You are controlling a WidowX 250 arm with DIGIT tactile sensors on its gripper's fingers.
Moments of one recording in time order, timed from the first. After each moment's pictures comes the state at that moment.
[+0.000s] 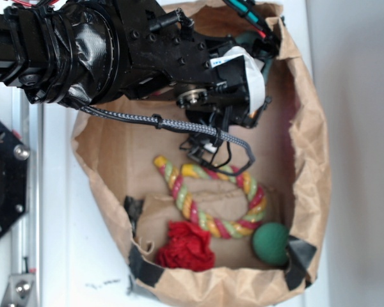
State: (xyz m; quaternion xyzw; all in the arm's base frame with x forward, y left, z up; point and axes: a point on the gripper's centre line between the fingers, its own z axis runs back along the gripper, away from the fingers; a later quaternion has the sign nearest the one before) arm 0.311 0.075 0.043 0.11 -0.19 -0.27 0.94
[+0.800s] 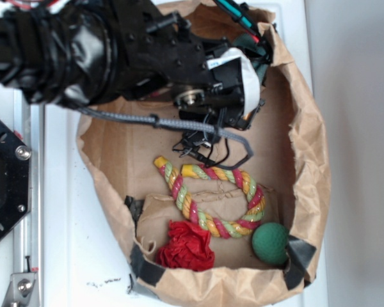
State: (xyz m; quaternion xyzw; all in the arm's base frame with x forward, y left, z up) arm 0.302 0.076 0.051 0.10 -0.19 -0.26 0.94
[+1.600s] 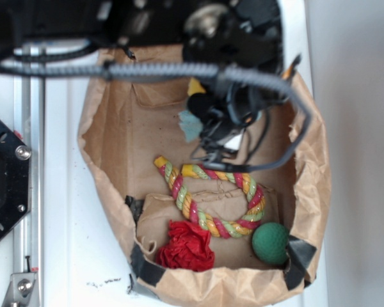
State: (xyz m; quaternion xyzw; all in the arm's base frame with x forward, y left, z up) arm 0.306 0.053 0.148 0.00 -0.19 -0.11 0.97
